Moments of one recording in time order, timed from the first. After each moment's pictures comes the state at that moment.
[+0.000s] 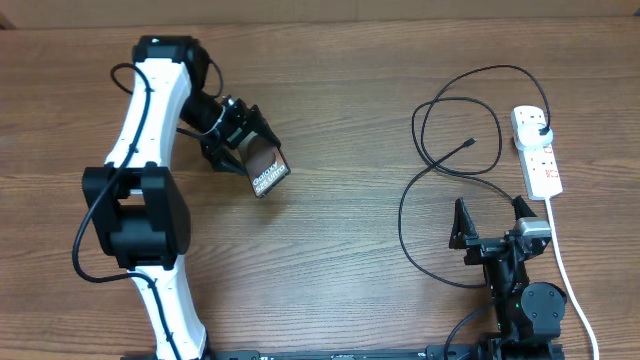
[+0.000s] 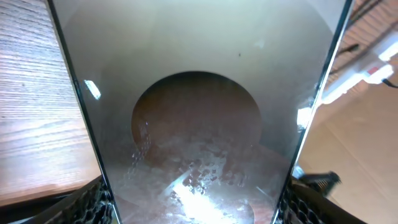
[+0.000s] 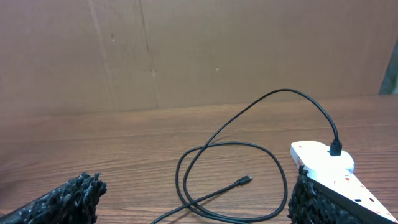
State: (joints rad) left arm -0.01 2.18 1.97 -1.64 0.67 -0.41; right arm -0.01 0.01 0.02 -0.03 -0.07 0.09
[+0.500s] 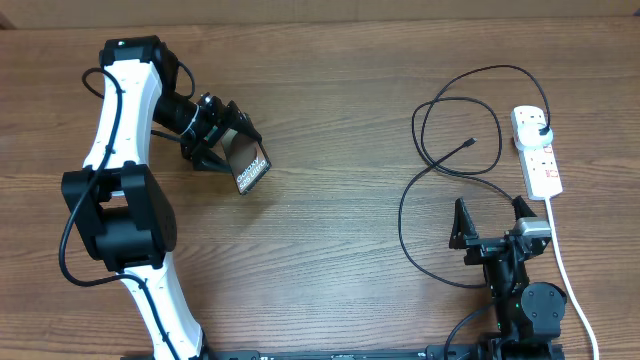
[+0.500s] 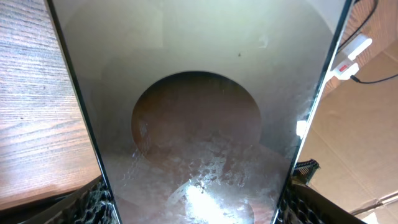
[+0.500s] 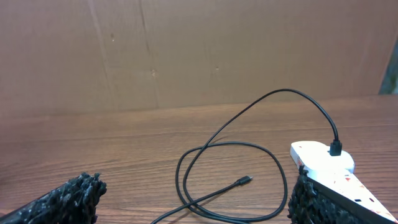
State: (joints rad) left arm 0.08 2.18 1.97 -1.68 0.72 -0.31; right arm -0.01 0.01 0.02 -0.03 -0.07 0.09
